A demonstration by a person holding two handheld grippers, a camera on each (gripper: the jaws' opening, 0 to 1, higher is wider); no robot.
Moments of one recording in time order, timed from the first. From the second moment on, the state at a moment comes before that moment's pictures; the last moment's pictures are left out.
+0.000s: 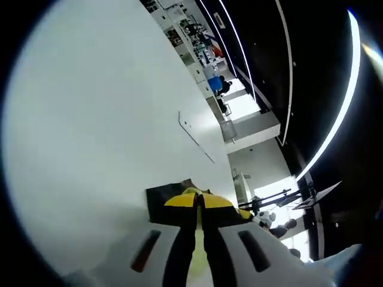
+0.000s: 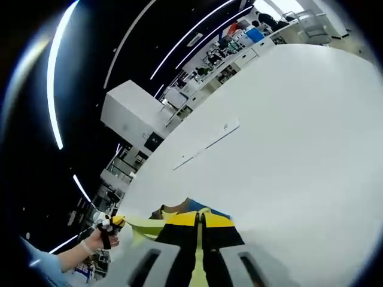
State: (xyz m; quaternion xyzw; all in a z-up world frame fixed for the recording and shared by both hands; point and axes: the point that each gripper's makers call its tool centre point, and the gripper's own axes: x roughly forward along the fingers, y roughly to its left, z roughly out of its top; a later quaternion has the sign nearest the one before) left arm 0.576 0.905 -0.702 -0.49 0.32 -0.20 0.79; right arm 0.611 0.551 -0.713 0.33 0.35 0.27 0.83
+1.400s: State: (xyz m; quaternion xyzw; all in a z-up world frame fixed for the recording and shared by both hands) left arm 0.586 0.918 -0.720 -0.18 0.27 -0.24 0.92; right arm 0.607 0.551 -0.726 0.19 0.35 0.31 0.86
